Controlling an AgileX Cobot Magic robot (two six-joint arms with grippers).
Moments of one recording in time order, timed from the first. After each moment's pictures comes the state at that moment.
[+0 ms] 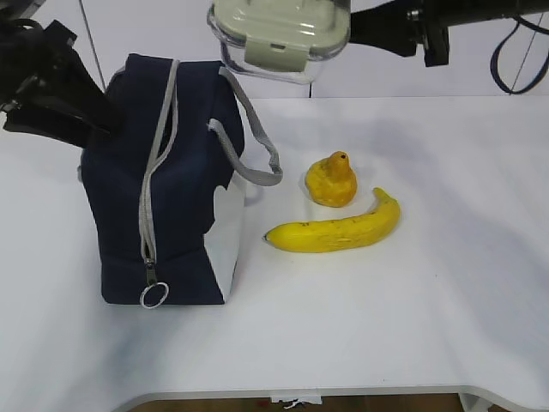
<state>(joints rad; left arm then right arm) -0.07 1.69 -1.39 -0.75 1.17 0.36 0.12 1.62 -1.32 1.39 0.98 -0.58</state>
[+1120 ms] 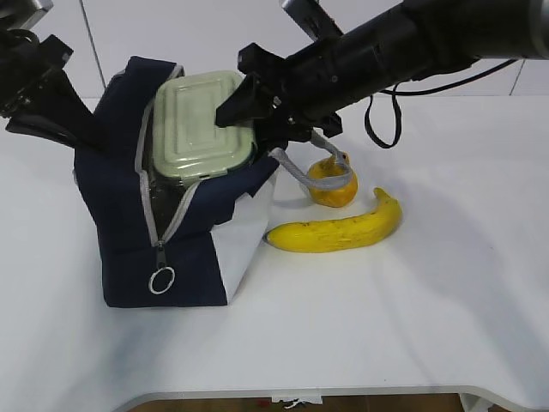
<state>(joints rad) -0.07 1.71 -1.39 -0.72 1.21 0.41 0.35 1.97 -1.57 1.09 0.81 -0.48</state>
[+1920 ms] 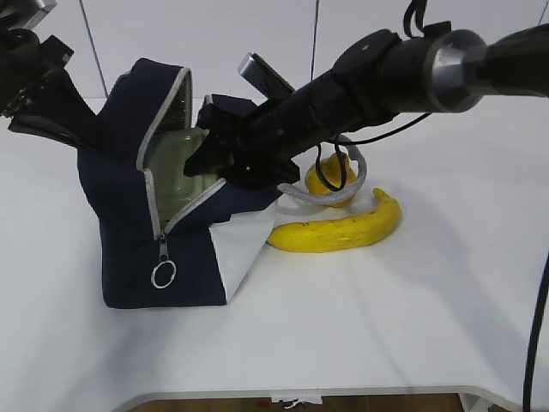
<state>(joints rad) -0.07 1.71 -1.39 -0.73 1.21 0.44 0.43 2.18 -1.68 1.09 0.77 -0.40</state>
